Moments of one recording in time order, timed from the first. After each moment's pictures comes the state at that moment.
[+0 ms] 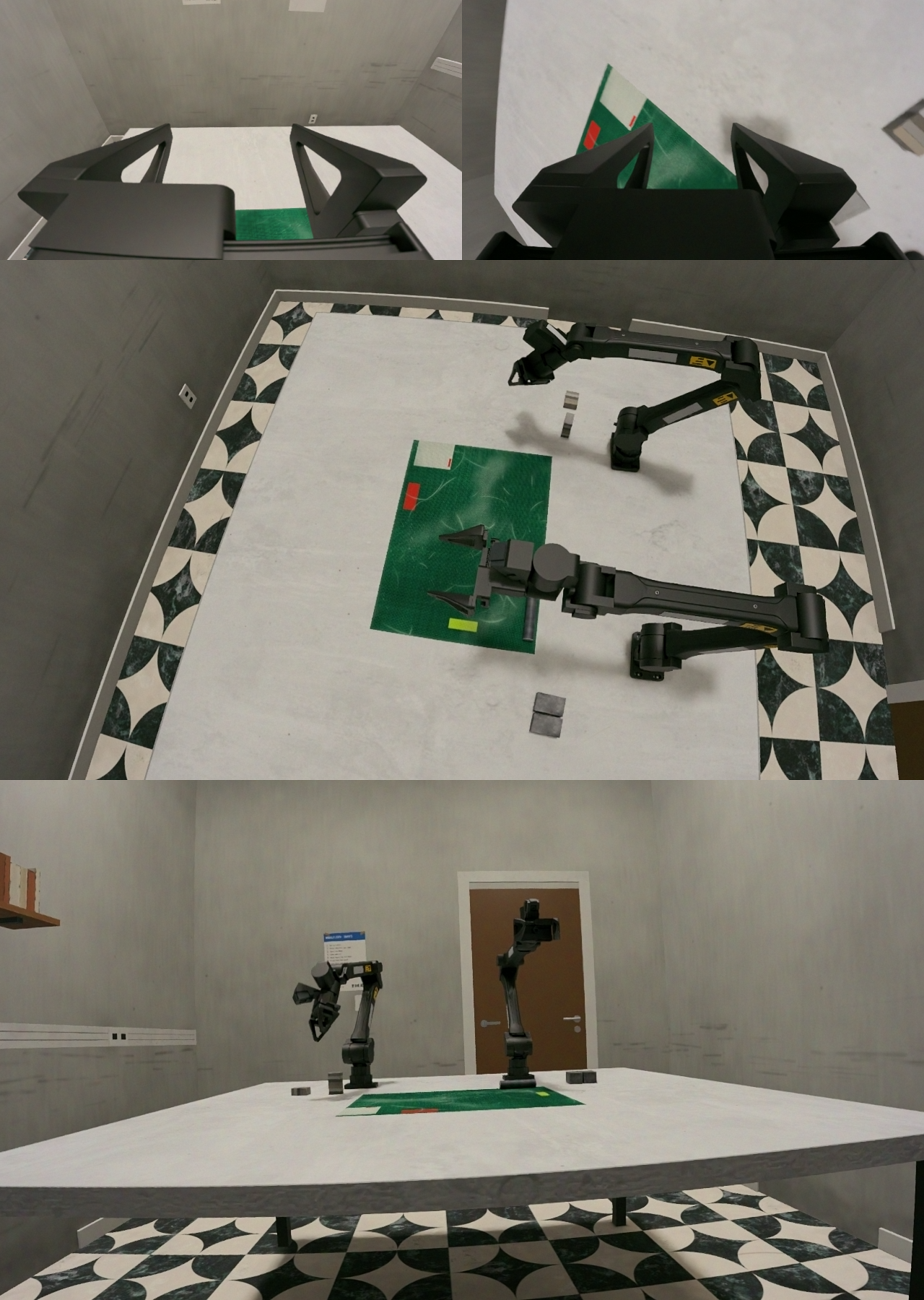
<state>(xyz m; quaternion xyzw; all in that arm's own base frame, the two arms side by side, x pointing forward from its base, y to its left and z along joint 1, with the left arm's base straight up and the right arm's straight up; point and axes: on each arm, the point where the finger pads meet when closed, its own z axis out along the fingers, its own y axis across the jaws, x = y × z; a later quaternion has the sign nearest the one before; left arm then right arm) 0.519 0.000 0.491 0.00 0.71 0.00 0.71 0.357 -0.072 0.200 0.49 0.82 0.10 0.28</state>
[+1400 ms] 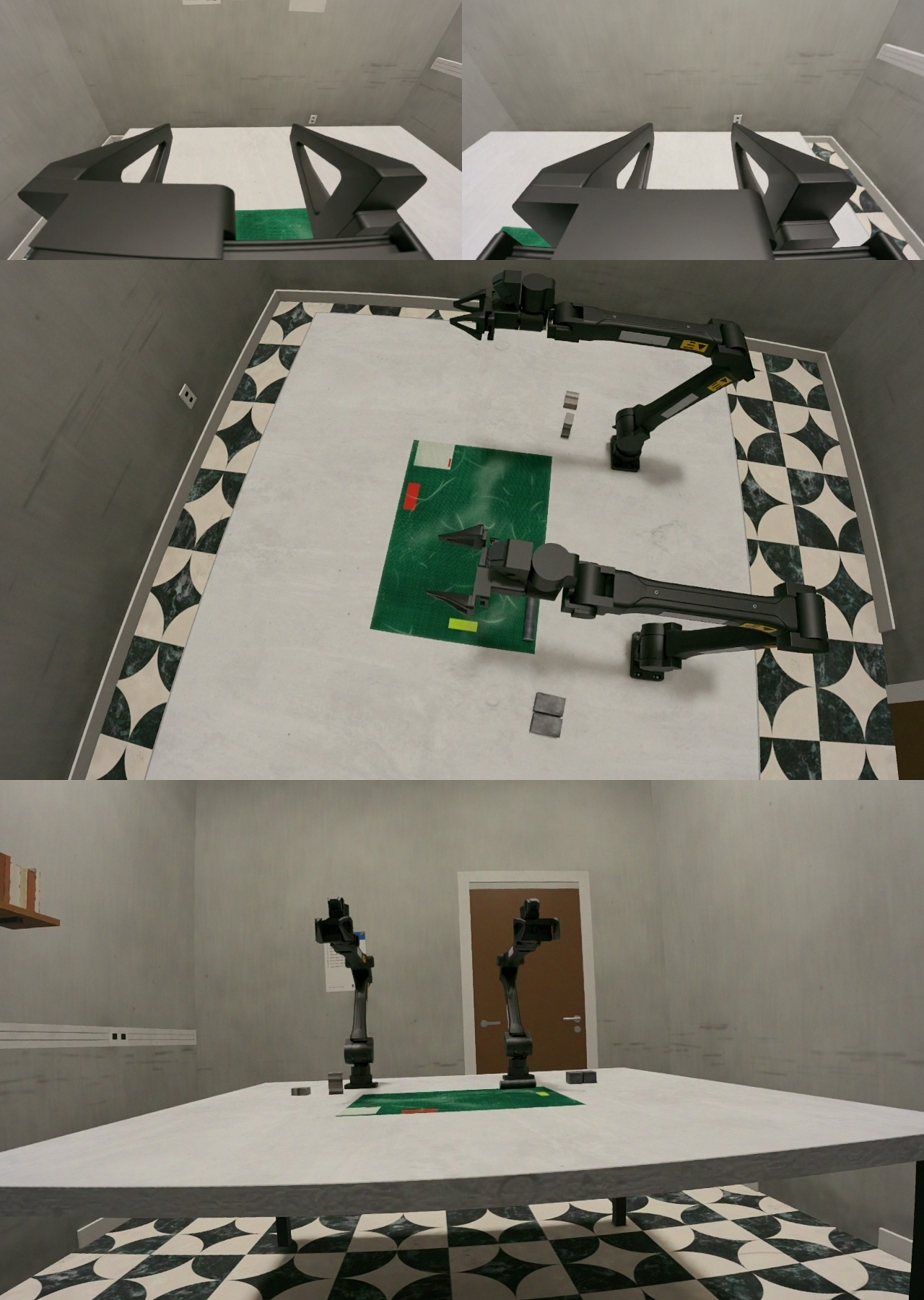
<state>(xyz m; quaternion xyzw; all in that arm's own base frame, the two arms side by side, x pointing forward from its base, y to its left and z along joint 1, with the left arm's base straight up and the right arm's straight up) 0.520 0.000 0.492 0.00 0.71 0.00 0.71 0.516 -0.004 0.491 0.01 0.71 0.00 0.70</state>
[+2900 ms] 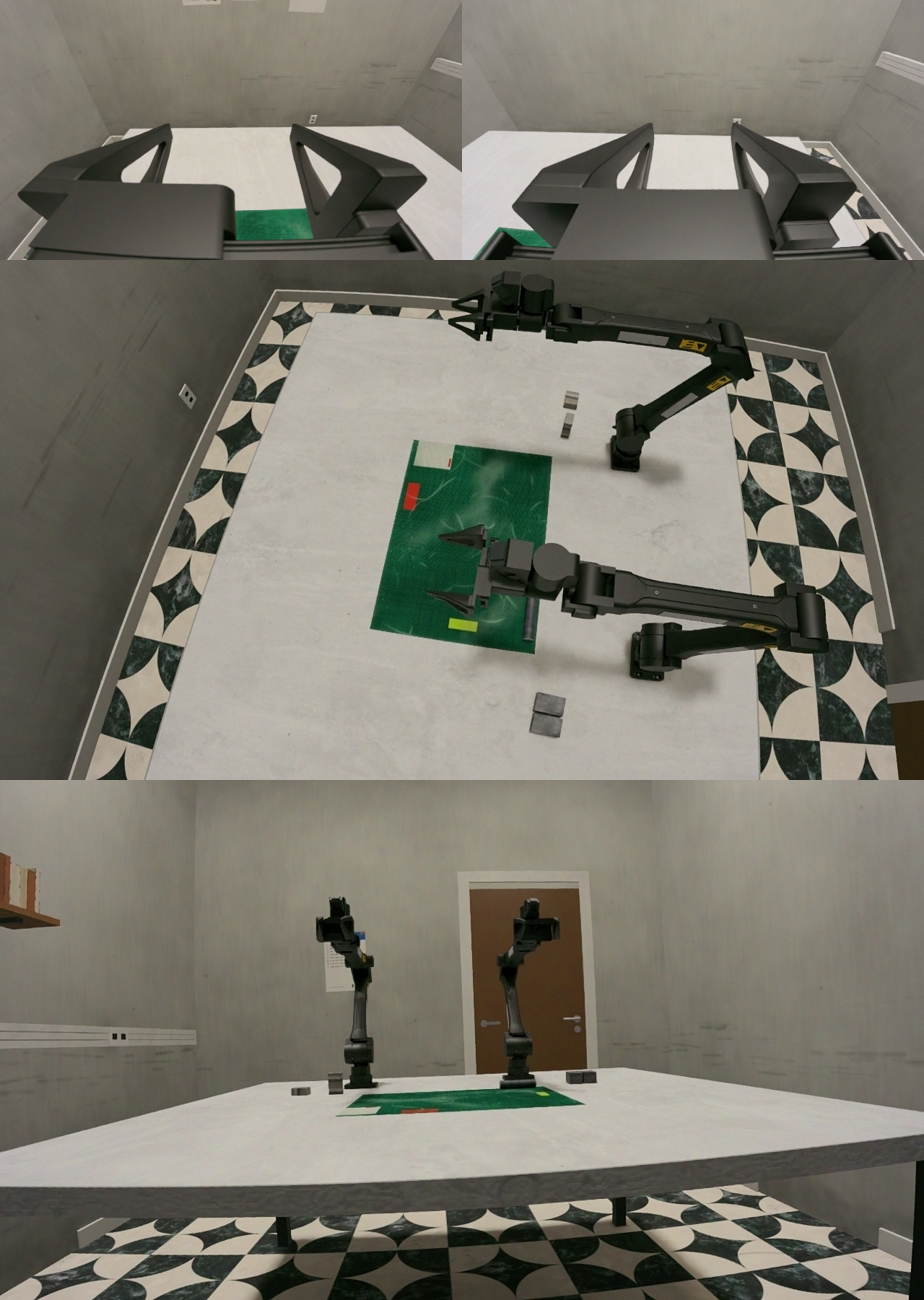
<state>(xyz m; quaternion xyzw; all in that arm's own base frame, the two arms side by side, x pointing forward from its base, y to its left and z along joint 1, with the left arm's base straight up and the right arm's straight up) 0.519 0.000 0.493 0.00 0.71 0.00 0.71 0.519 0.000 0.493 0.00 0.71 0.00 0.71</state>
